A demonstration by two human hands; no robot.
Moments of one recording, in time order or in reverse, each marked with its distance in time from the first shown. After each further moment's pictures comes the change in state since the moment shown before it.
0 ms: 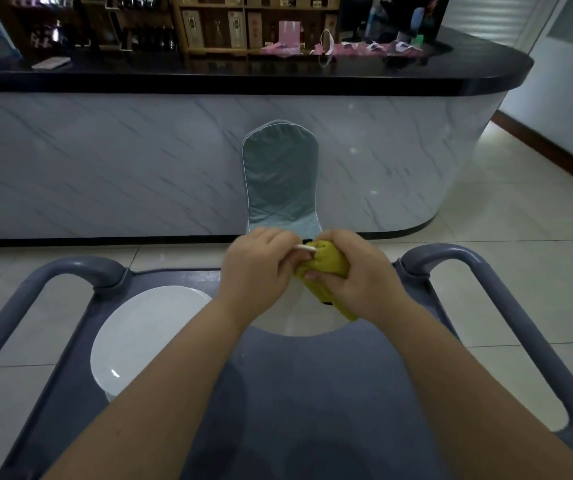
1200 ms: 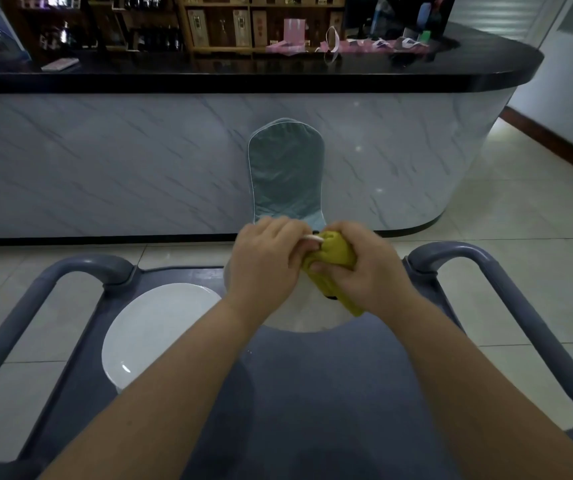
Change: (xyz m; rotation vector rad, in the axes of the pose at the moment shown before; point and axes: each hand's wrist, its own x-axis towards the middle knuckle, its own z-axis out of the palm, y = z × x) left_hand 0.005 0.009 -0.005 0.030 0.085 0.007; right_hand 0.004 -0.008 -0.001 0.020 0.050 -0.014
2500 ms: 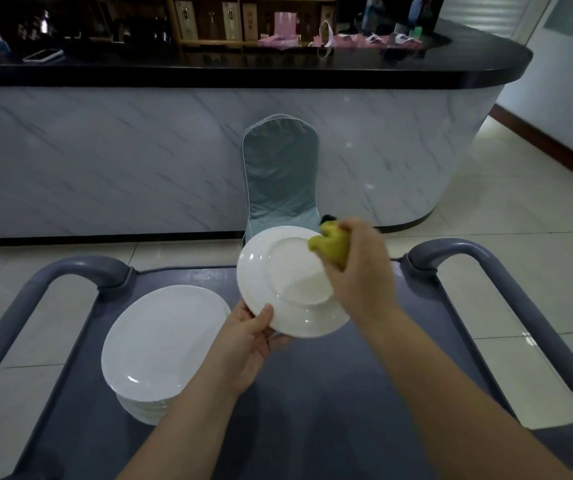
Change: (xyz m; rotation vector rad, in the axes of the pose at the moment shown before) left_hand -0.089 -0.009 -0.018 -1.520 -0.156 -1.535; right_hand -0.001 0.005 0.045 -0.173 0.268 0.182
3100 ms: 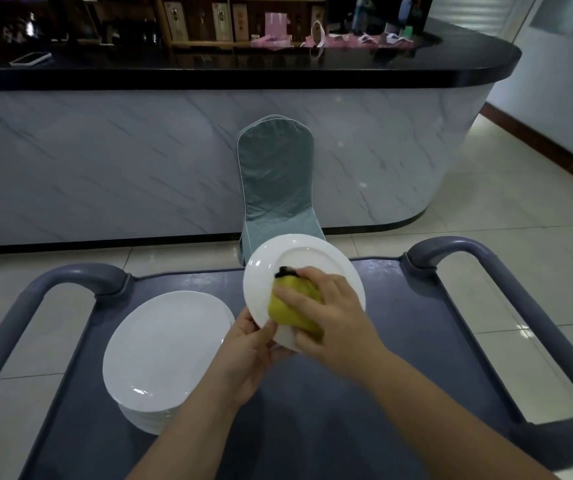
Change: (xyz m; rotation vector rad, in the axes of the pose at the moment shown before) left_hand -0.002 -0.003 -0.015 0.036 -0.147 0.008; right_hand -0.056 -0.001 0.010 -0.076 -0.402 -0.364
